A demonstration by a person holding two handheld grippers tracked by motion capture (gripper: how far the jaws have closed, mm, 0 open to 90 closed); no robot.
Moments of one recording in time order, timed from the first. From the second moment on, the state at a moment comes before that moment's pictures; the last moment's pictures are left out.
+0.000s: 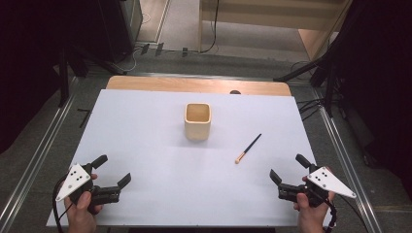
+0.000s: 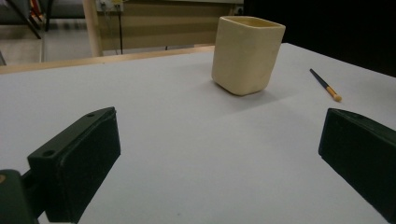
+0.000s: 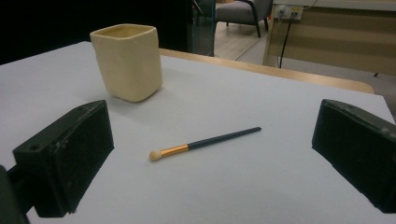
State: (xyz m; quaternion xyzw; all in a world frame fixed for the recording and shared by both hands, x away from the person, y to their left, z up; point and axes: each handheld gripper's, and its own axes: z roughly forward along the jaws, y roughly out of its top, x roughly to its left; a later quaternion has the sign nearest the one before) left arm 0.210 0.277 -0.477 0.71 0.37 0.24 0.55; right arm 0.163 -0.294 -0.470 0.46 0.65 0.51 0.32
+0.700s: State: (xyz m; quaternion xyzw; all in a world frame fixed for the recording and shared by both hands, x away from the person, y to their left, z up) left arm 0.210 0.278 -0.477 0.71 0.37 0.24 0.56; right arm 0.203 -0.278 -0.447 0.46 0.67 0.49 0.31
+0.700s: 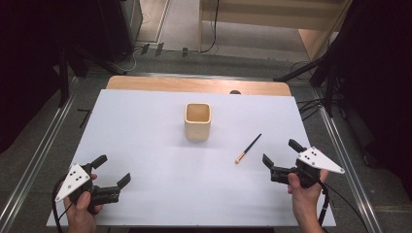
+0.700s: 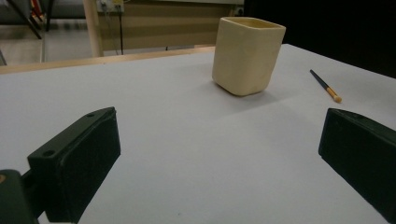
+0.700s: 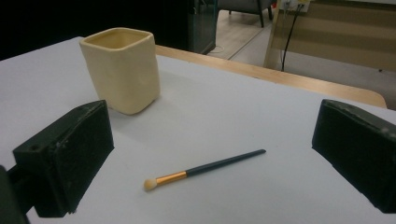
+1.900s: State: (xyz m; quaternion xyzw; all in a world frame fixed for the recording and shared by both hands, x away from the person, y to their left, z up) left arm 0.210 0.278 -0.476 0.71 0.36 0.24 0.56; right arm 0.287 -0.248 -0.431 0.50 0.71 0.42 0.26
